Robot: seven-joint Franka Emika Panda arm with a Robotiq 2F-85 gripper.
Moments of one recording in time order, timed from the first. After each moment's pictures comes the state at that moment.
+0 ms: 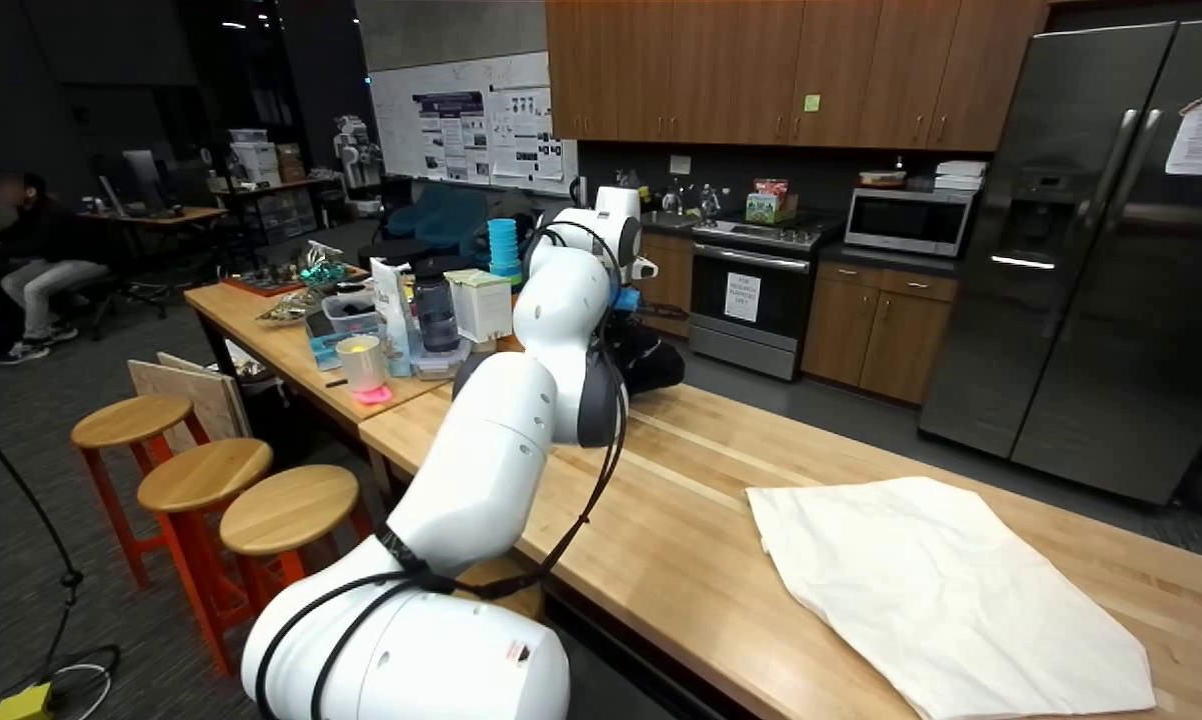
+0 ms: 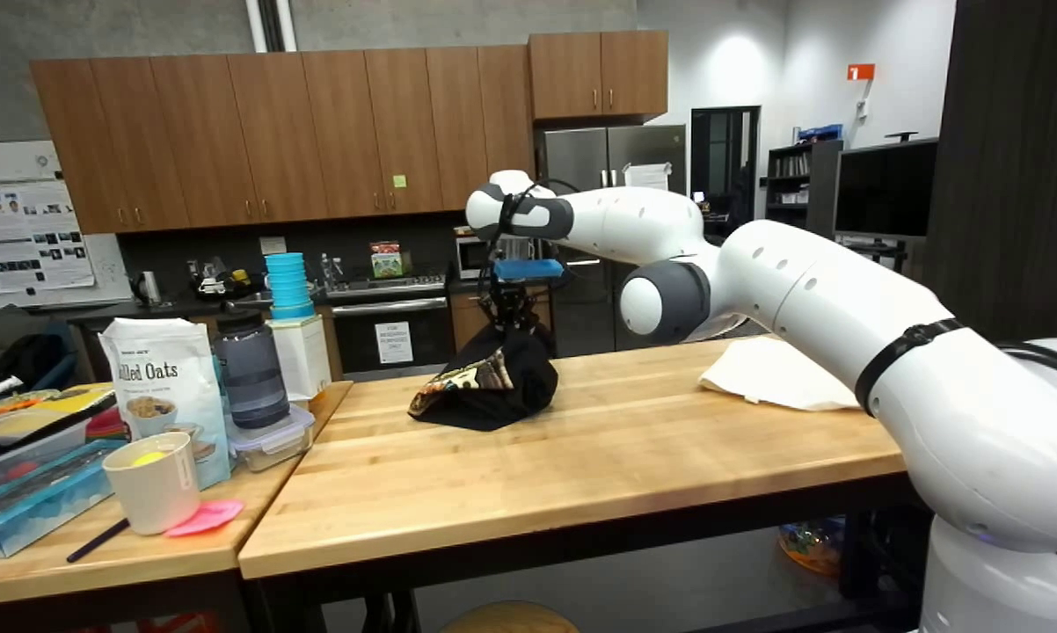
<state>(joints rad) 0.32 1.10 0.07 -0.35 0.03 1.53 0.12</state>
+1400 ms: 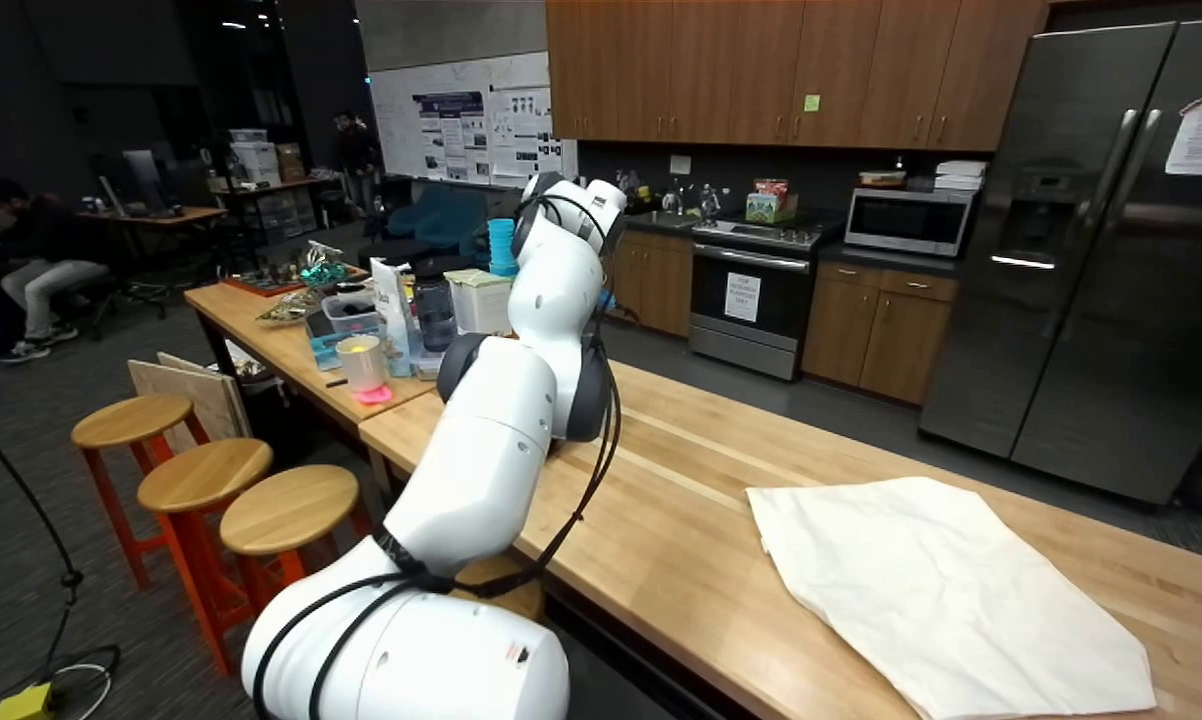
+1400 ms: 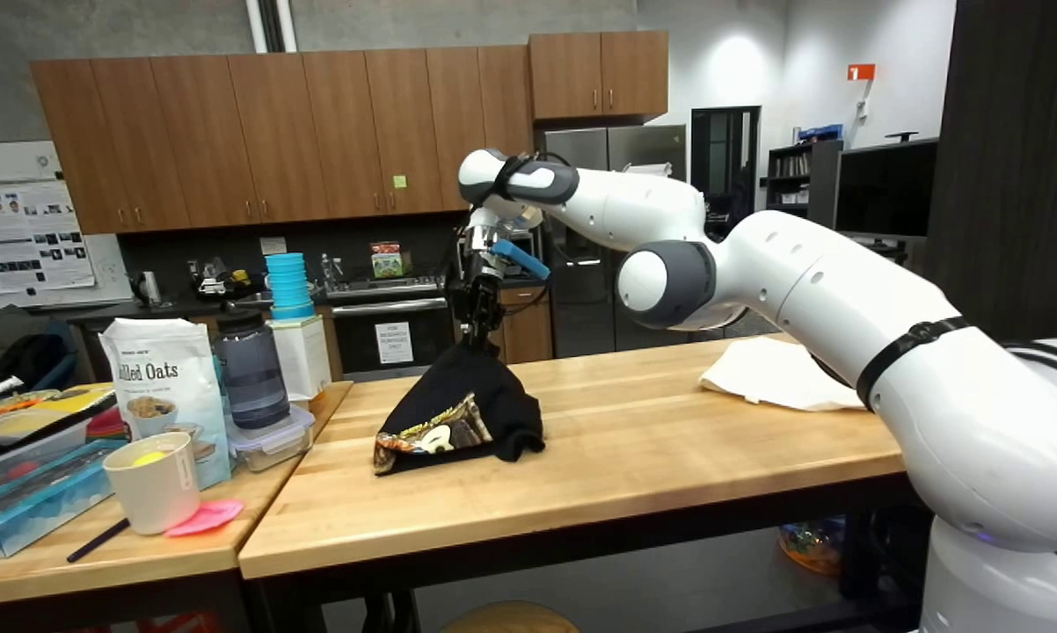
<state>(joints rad) 0.31 1.06 0.27 -0.37 0.24 1.19 -0.23</state>
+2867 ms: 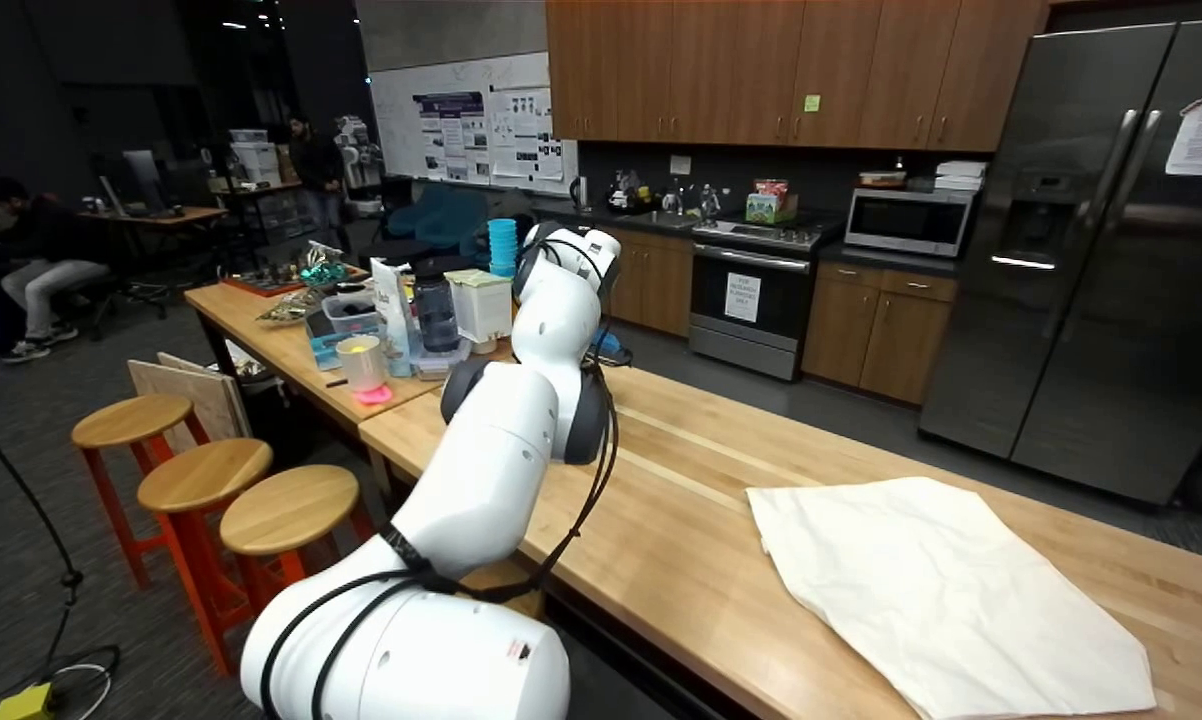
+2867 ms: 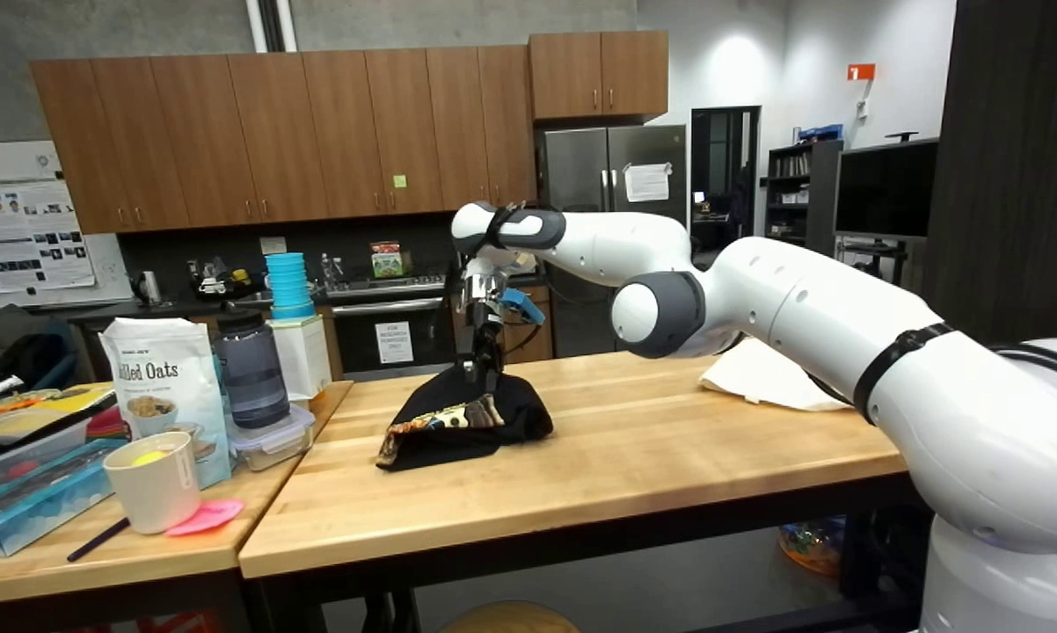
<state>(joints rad) 0.33 1.18 0.27 -0.37 0.20 1.19 -0.52</state>
